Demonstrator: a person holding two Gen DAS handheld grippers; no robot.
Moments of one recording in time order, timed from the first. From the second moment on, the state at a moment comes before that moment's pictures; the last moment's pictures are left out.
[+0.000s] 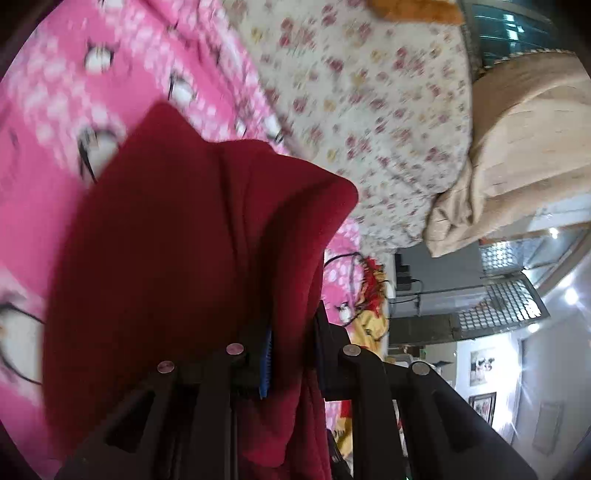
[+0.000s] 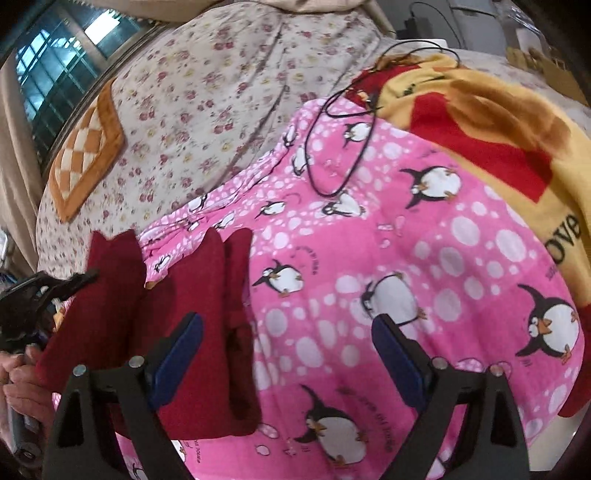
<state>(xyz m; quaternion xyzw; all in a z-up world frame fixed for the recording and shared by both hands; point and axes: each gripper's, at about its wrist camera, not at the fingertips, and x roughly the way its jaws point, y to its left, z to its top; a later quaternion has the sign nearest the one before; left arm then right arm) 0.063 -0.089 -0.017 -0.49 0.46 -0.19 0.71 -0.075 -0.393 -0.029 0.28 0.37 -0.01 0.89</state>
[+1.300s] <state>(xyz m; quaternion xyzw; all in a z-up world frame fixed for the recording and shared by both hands) -0.019 -0.049 -0.024 -0.28 0.43 -0.25 0.82 0.000 -0.253 -0.009 0.03 0.42 0.12 0.90</state>
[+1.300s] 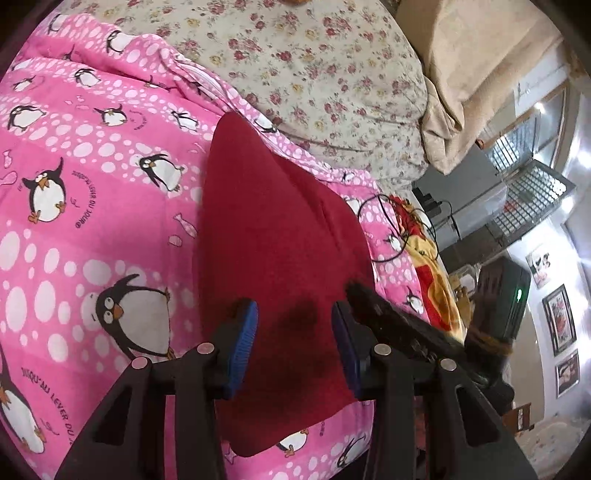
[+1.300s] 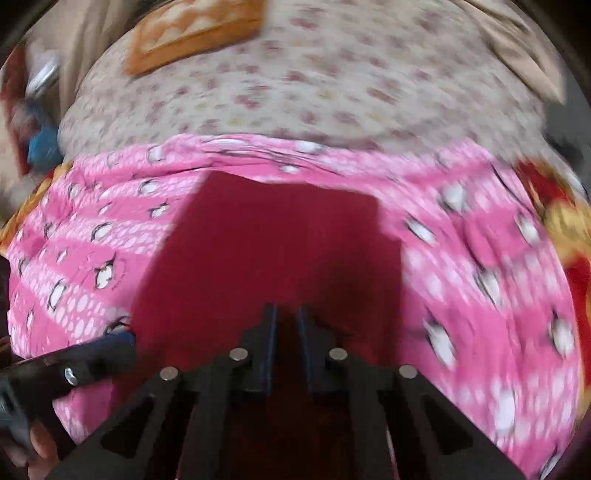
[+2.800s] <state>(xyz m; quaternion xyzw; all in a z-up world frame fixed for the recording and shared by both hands) 0.164 -0.104 -0.063 -0.11 0.51 -0.06 0.85 0.120 -0.260 -0.049 0.03 0.47 0.02 0.88</state>
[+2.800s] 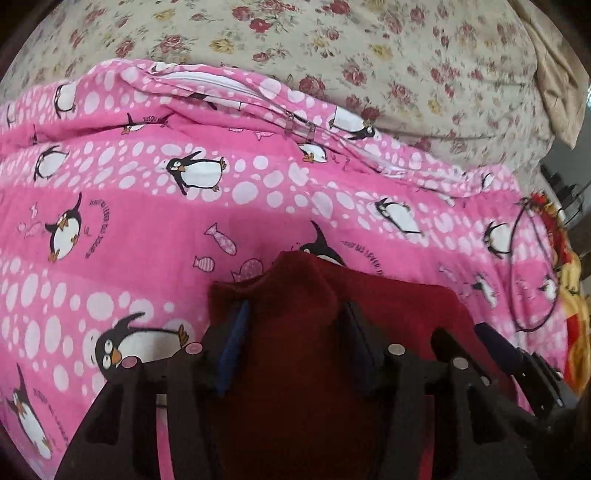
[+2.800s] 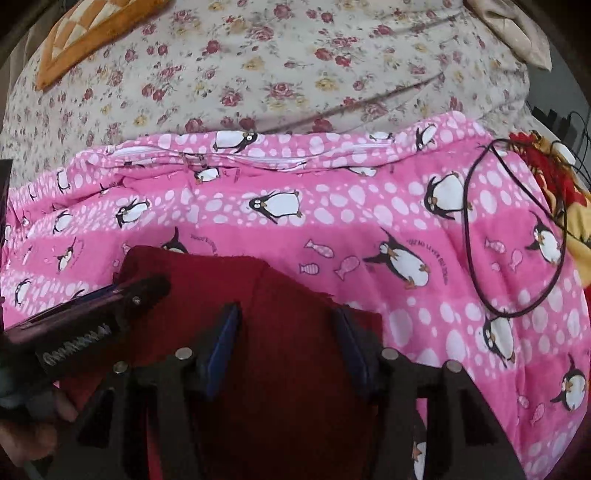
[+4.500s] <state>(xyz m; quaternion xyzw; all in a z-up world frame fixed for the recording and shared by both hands) -0.008 -0.091 0.013 0.00 0.39 -0.02 0.92 0.027 -0.324 -0.060 0.16 0.44 0.26 0.84</state>
